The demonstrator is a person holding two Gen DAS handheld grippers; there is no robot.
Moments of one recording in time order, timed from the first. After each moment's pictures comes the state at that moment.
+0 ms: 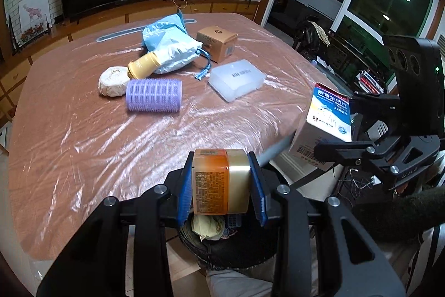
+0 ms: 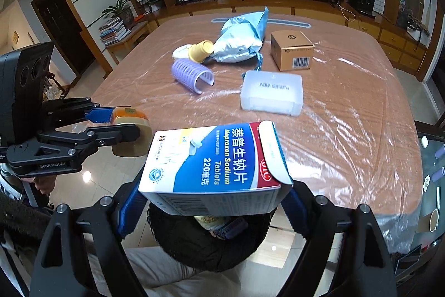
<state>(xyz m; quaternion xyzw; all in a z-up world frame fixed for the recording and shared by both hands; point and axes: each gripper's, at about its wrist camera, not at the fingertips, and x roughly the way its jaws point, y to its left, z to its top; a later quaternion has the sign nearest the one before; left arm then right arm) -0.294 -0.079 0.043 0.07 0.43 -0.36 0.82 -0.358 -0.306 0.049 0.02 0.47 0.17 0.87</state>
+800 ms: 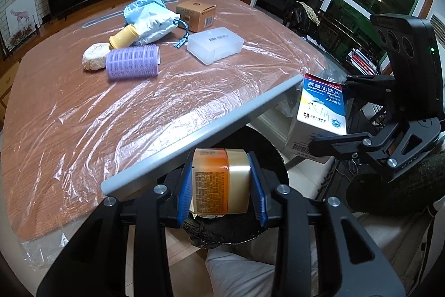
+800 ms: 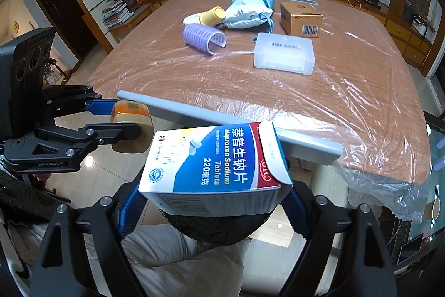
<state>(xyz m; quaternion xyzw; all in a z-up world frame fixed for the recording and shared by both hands) -0.326 -0.084 0.021 0.10 0.45 -0.38 0.80 -0.389 -0.297 0.027 0.01 0.50 0.18 0.85</state>
